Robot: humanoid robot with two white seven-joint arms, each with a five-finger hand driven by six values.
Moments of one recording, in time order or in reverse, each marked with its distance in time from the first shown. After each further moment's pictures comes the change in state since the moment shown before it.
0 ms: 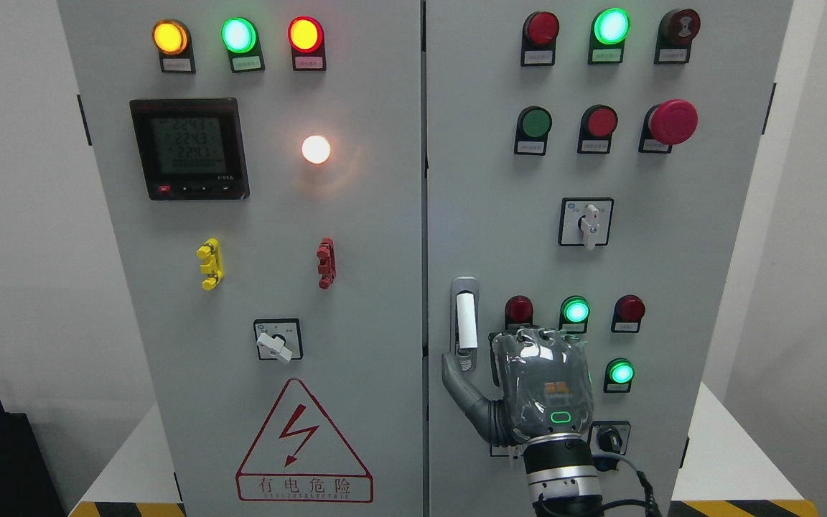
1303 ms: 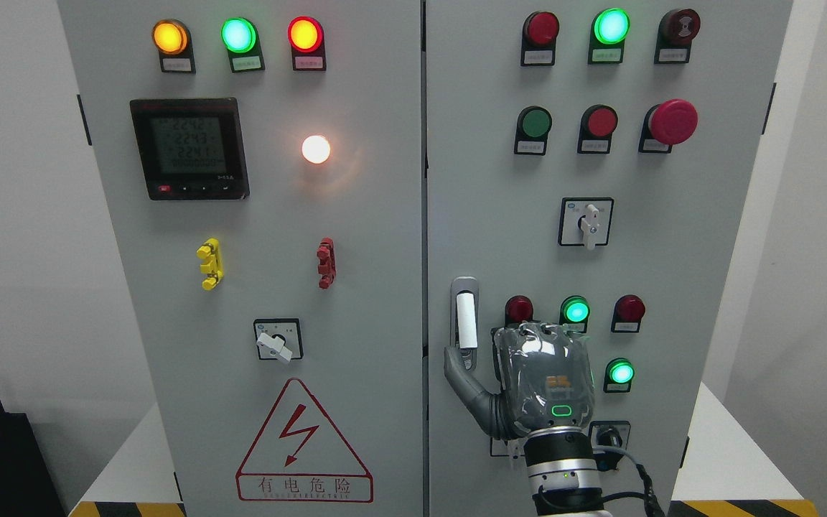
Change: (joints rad) left arm 0.000 0.000 0.000 0.000 0.000 -0.002 0.000; right arm -0.013 0.001 -0.003 0.011 -0.002 0.018 0.001
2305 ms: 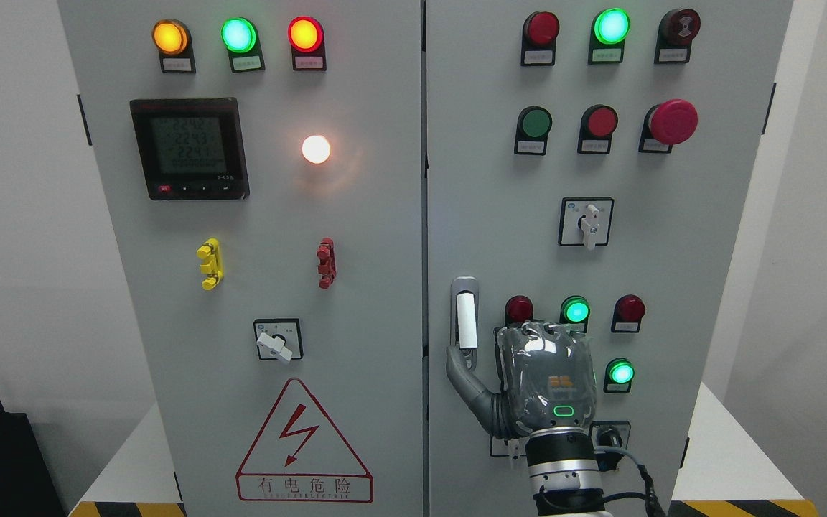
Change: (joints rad) left arm 0.000 0.000 0.000 0.000 0.000 -0.001 0.000; right arm 0.001 0.001 0.000 -0.002 0.000 0.012 0.000
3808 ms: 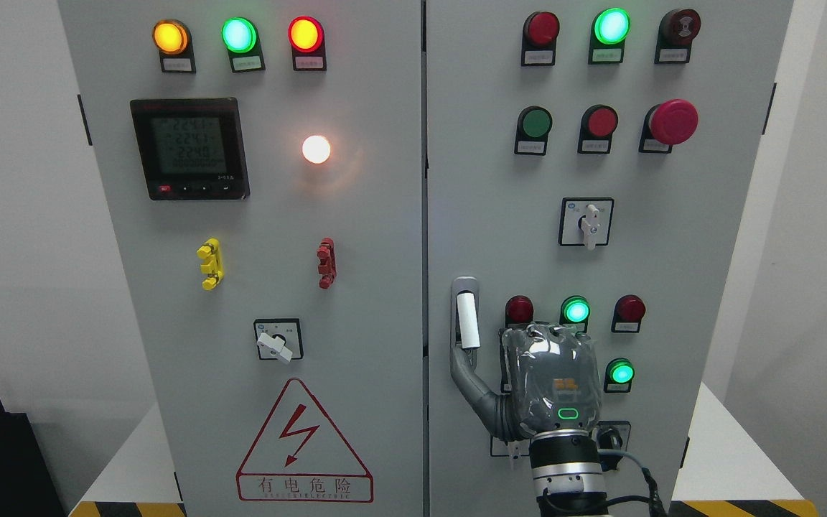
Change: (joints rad) left arm 0.000 0.000 0.000 0.000 0.000 0.000 0.000; right arm 0.009 0.000 -0.006 -0.009 -0.001 0.006 -0.004
